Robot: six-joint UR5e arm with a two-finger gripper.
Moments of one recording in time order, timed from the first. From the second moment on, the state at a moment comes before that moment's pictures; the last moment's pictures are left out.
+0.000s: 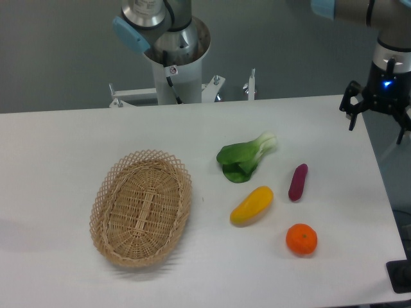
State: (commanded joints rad) arm 2.91 -1.87 -1.42 -1.15 1.37 1.46
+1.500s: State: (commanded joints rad) arm 2.88 -1.99 -1.74 -0.86 1.39 1.43
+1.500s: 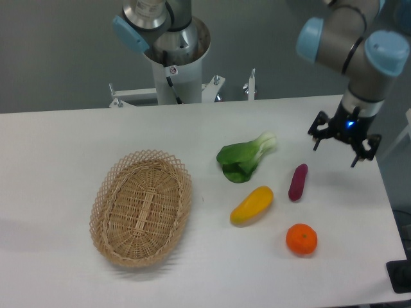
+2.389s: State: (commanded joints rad) arm 2.80 -2.05 -1.82 -0.76 1.48 1.35
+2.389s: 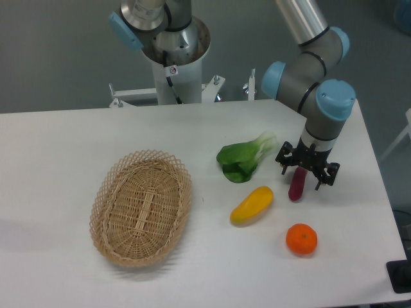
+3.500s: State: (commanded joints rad) arm 2.80 -2.04 -1.80 -0.75 1.48 1.38
